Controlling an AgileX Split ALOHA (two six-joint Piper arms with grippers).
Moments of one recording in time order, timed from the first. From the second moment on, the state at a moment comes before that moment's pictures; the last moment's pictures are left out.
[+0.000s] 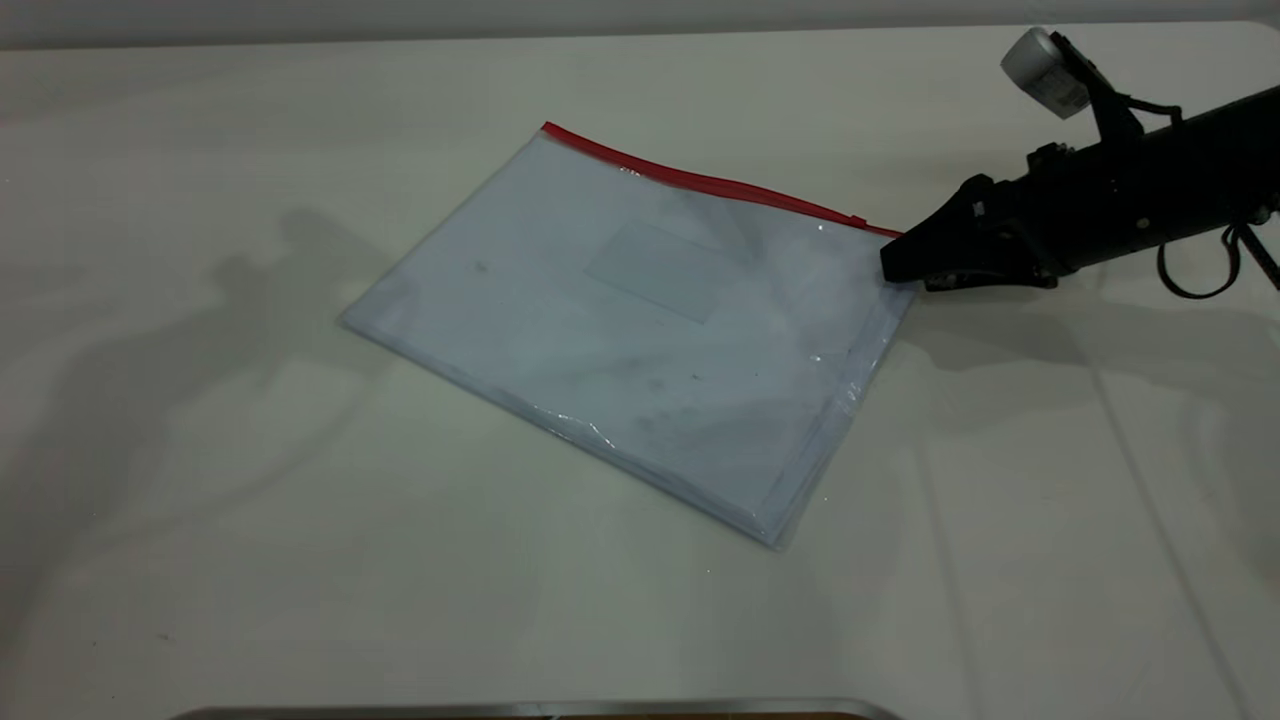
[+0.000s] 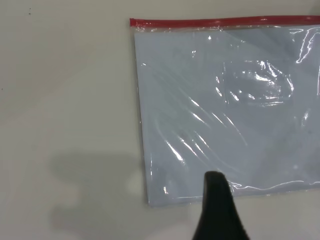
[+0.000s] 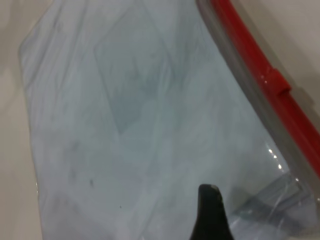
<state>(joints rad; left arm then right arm) -0.13 1.79 -1.27 -0.60 0.61 0.83 -0.06 2.54 -1.23 1.60 0.82 -1.84</state>
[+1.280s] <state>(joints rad) -0.16 1.95 -1.35 -0.60 0.62 0.95 0.12 2.55 -1.63 1.11 1.00 -1.58</state>
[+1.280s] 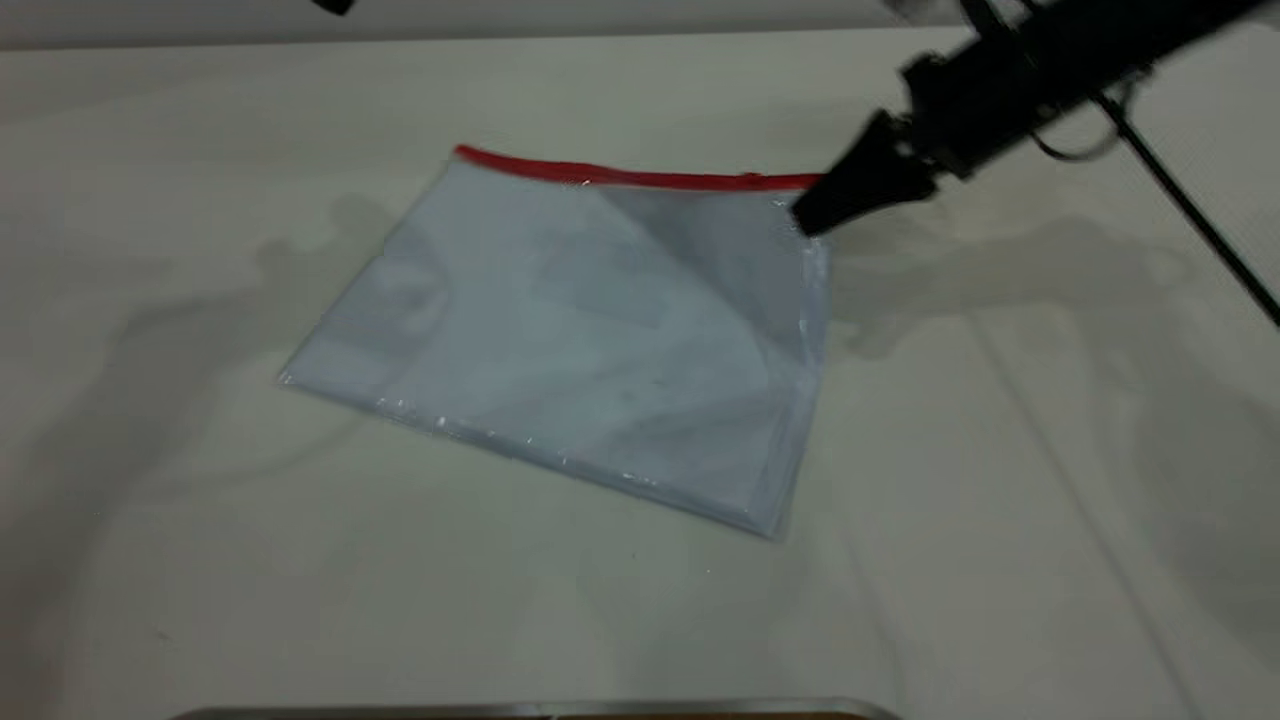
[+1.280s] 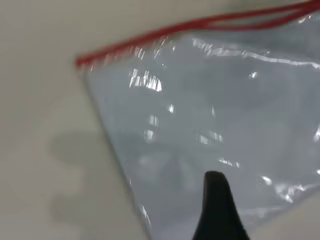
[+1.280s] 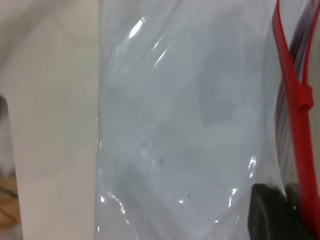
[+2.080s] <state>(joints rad) -0.29 2.15 -1.45 -0.69 0.60 1.46 0.29 2.56 -1.81 1.23 1.01 -1.68</state>
